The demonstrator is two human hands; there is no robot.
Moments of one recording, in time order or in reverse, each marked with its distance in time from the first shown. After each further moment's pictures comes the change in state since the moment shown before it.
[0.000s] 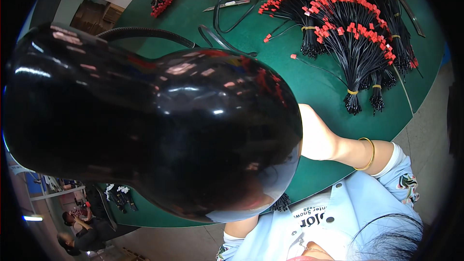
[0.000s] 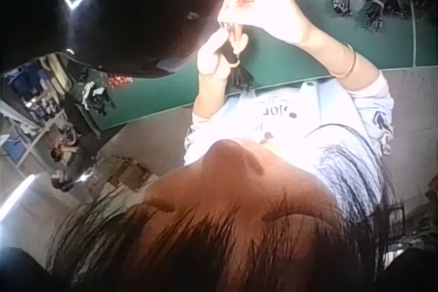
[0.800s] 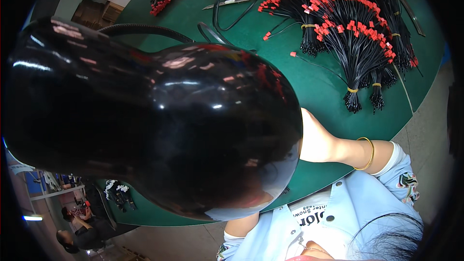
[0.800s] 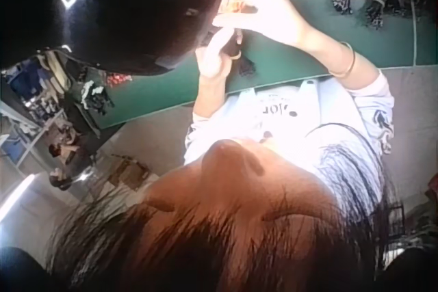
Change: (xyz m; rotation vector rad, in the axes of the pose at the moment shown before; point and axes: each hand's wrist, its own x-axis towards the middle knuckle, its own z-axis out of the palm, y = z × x) left_hand 0.000 -0.006 -0.003 0.449 0.147 0.215; right_hand -0.003 -0.003 0.000 -0.414 0.006 -0.141
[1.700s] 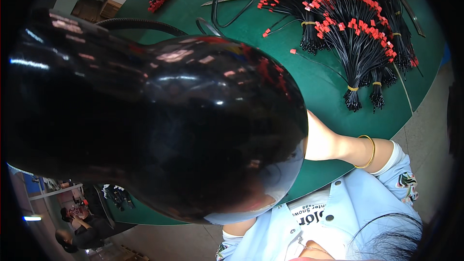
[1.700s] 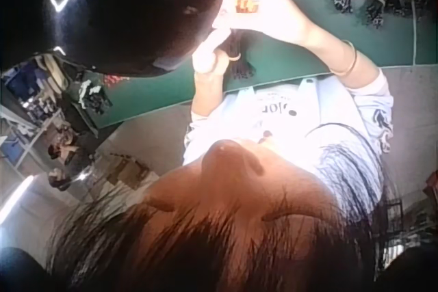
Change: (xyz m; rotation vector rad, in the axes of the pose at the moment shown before) left_hand 0.000 0.001 -0.010 -0.281 -0.006 -0.100; right_hand 0.001 0.006 -0.002 -0.103 -0.006 -0.038
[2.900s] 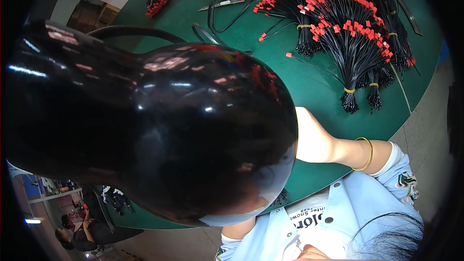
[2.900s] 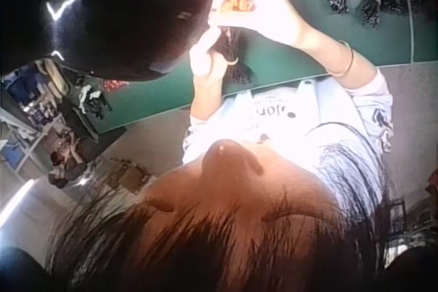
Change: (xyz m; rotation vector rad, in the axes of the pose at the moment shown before) left_hand 0.006 -0.003 0.000 -0.067 0.018 -0.052; right_hand -0.002 -0.005 -0.005 0.091 0.067 0.048
